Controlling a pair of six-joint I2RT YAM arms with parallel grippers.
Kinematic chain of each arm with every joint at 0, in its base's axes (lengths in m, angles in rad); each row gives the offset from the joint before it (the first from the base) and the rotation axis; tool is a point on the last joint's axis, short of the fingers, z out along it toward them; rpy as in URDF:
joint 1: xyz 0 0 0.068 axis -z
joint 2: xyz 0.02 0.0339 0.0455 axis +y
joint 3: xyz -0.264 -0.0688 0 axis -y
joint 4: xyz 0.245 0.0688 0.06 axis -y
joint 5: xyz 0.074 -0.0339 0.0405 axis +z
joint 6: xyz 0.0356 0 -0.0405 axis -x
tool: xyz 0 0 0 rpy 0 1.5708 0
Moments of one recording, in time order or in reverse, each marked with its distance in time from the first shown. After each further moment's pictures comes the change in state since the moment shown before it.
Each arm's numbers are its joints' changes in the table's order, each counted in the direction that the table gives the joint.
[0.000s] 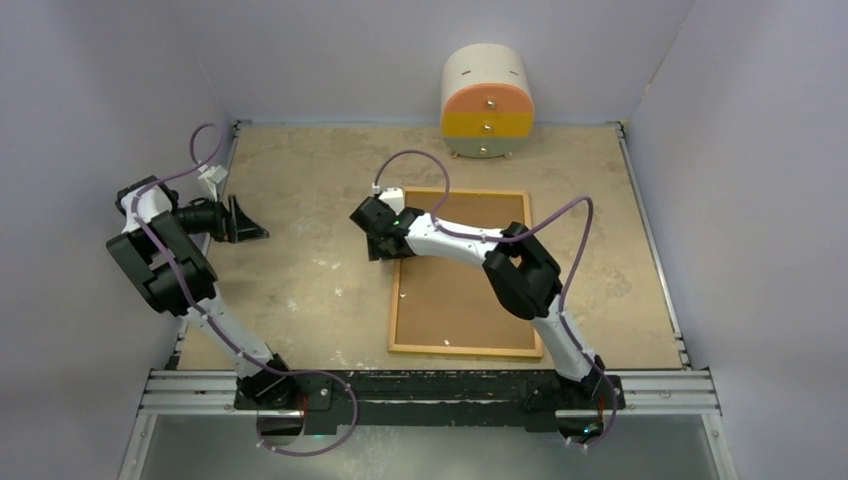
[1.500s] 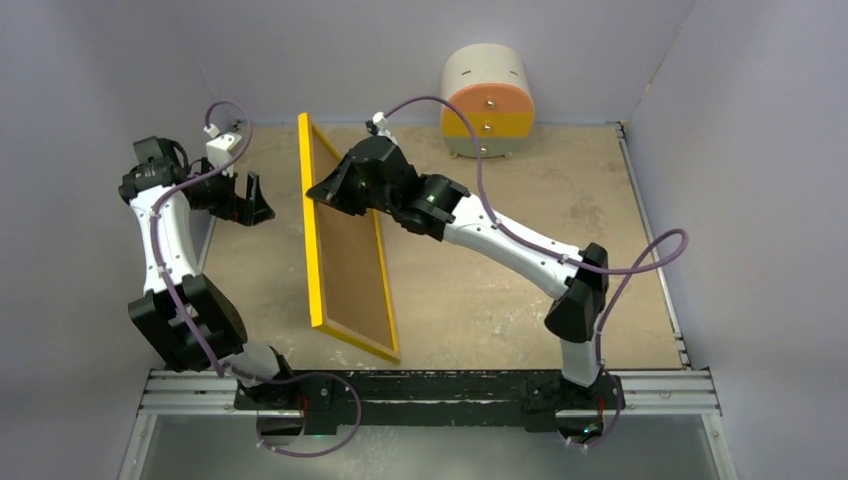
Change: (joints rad) left arm 0.167 -0.449 -0.083 0.263 0.320 0.355; right arm -0.081 -0.272 0.312 0.101 0.235 -0.410
